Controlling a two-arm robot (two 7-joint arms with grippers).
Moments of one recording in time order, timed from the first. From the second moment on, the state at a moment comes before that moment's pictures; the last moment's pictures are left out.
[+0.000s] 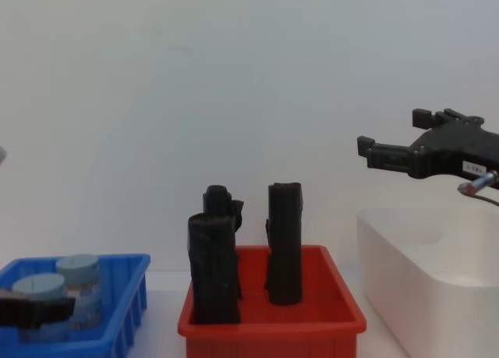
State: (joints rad) left arm -0.24 0.49 0.25 -1.40 -0.40 0.33 -0.14; right arm 0.35 0.28 -0.27 -1.39 0.13 -0.14 0.33
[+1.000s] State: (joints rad) left arm -0.20 0.52 0.21 -1.68 -0.49 0.16 -0.17; right arm 0.38 0.28 -0.28 -1.35 0.09 -0.15 0.41
